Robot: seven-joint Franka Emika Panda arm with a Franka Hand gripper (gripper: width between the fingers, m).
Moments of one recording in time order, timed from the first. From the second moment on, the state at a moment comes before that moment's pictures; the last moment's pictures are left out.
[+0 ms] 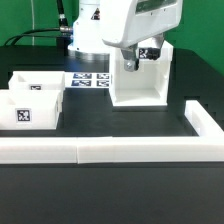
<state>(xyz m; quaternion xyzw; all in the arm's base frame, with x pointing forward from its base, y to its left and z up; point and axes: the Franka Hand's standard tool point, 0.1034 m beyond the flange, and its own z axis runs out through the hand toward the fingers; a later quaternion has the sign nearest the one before) 0.560 0.052 0.111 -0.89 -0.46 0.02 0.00</state>
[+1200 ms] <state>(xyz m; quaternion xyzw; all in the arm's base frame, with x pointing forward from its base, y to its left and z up) 0.517 0.055 0.130 -0.93 -0.36 0.03 -0.01</state>
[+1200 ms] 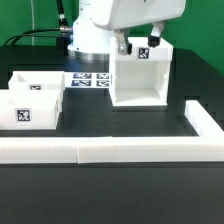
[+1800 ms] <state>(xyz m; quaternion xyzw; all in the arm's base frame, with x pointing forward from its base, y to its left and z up) 0.514 0.054 0.130 -0.94 -0.35 0.03 -0.01</state>
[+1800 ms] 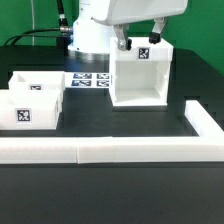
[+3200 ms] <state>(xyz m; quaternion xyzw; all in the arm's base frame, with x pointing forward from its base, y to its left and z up) 0.414 0.122 0.126 -1.00 -0.06 0.03 0.00</state>
